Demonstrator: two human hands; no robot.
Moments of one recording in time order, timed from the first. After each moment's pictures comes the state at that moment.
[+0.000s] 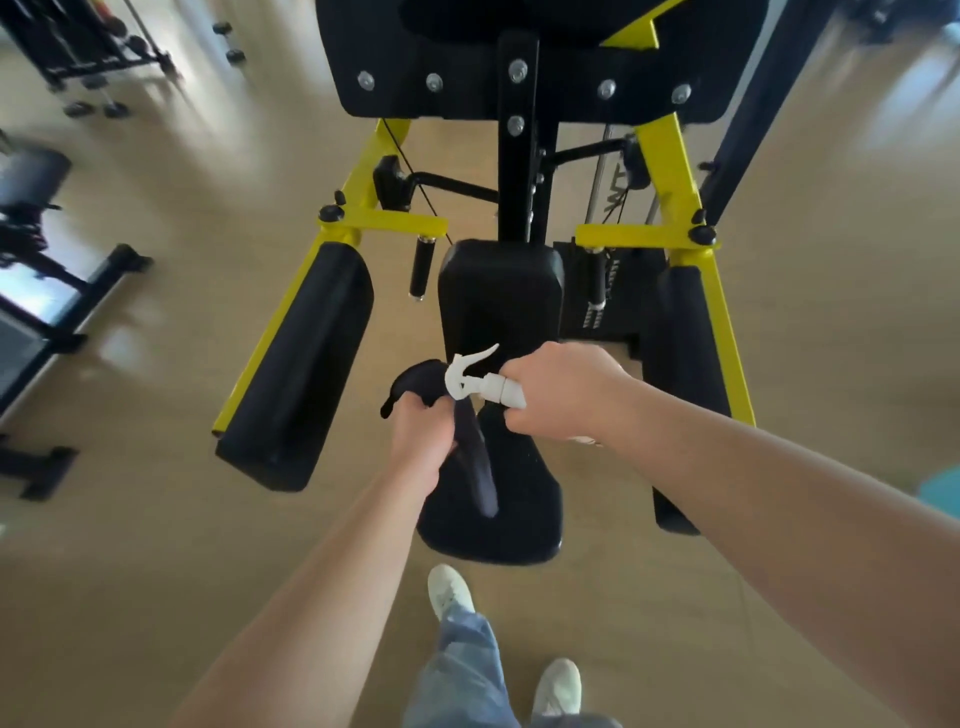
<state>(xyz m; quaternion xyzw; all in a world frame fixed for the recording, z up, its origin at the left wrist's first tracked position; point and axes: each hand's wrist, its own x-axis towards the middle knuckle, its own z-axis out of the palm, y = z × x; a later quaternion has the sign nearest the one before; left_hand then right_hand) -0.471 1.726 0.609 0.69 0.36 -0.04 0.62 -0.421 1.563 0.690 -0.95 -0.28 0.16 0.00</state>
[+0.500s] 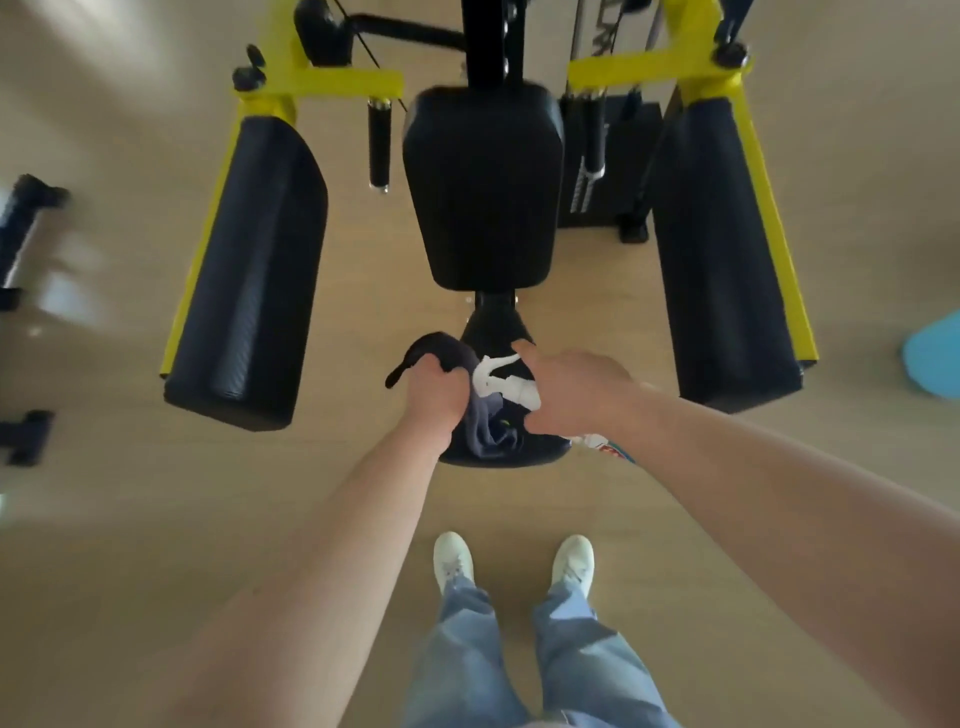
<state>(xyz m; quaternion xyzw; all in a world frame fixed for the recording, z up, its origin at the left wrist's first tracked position) -0.489 1.728 0.525 0.76 0.34 -0.15 0.53 -0.475 1.557 0.560 -0.94 -0.16 0.31 0.05</state>
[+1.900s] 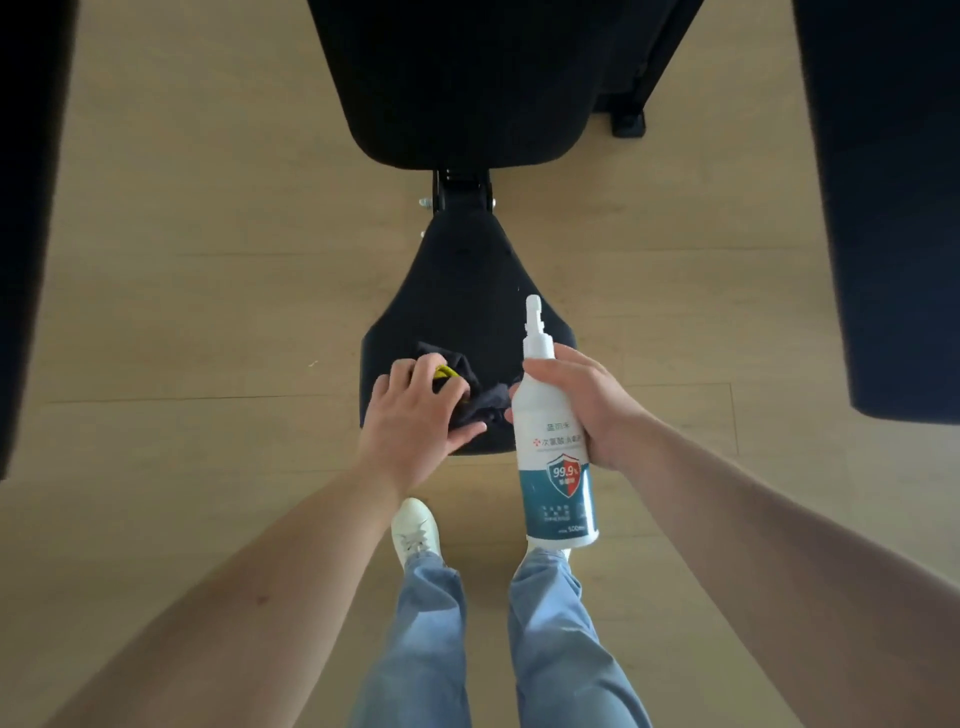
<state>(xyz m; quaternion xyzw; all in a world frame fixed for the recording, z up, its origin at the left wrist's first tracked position) -0.504 1.769 0.263 0.98 -0.17 -0.11 0.05 -0.479 1.548 0.337 -0.56 0.30 0.37 0.68</state>
